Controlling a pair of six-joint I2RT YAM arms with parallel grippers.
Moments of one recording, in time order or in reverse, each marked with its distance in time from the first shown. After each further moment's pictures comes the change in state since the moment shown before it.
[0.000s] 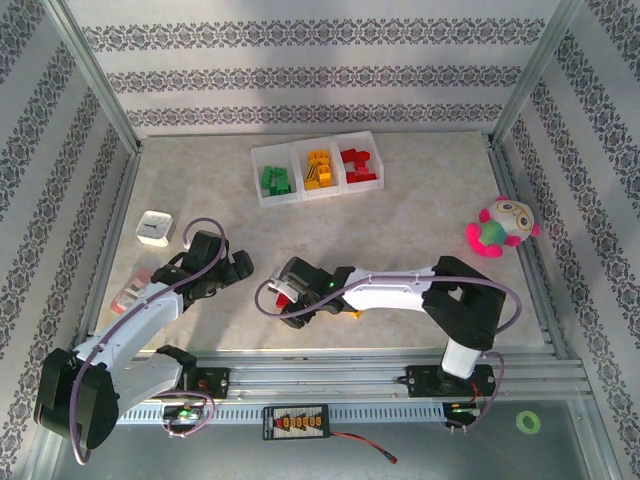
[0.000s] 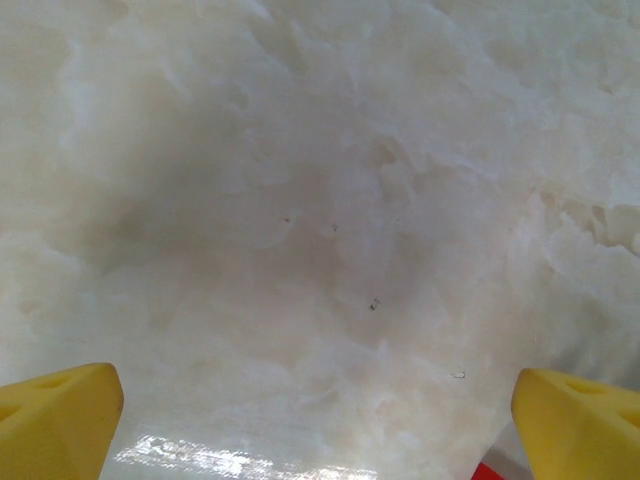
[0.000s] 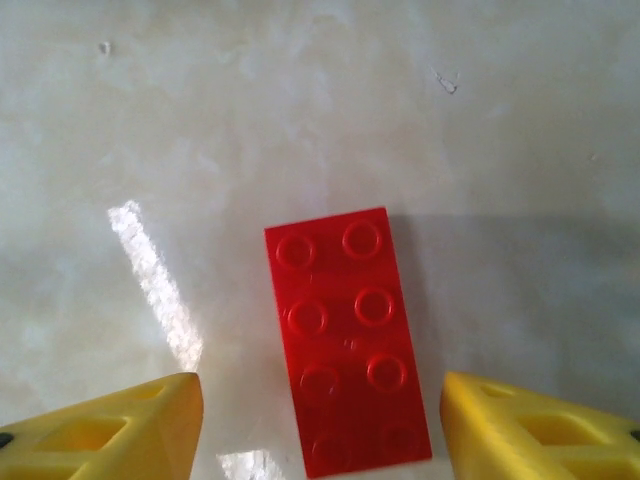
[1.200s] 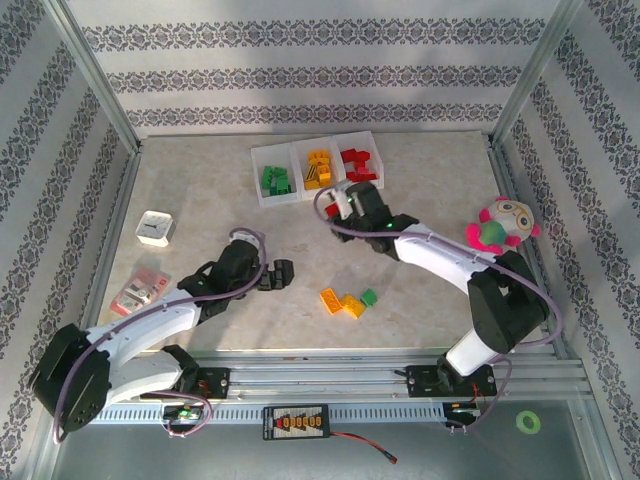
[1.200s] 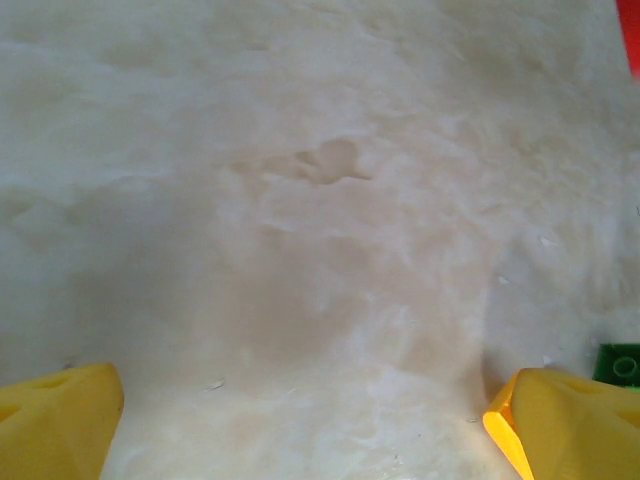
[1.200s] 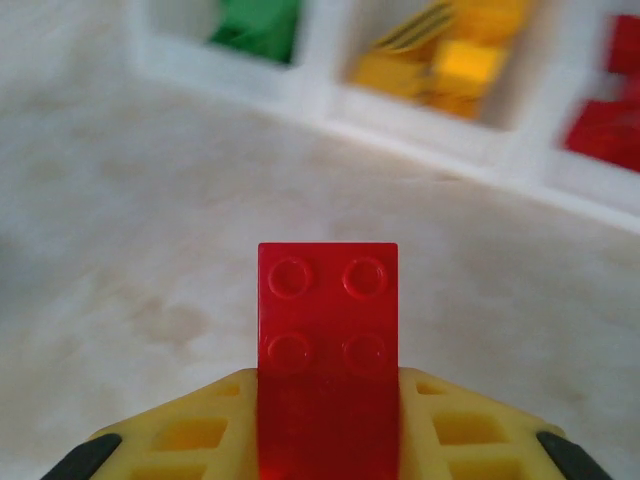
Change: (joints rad) left arm -0.316 0.080 -0.061 0.410 0.010 0.170; right arm -0.528 -0.174 0.044 0.113 0.055 0.027
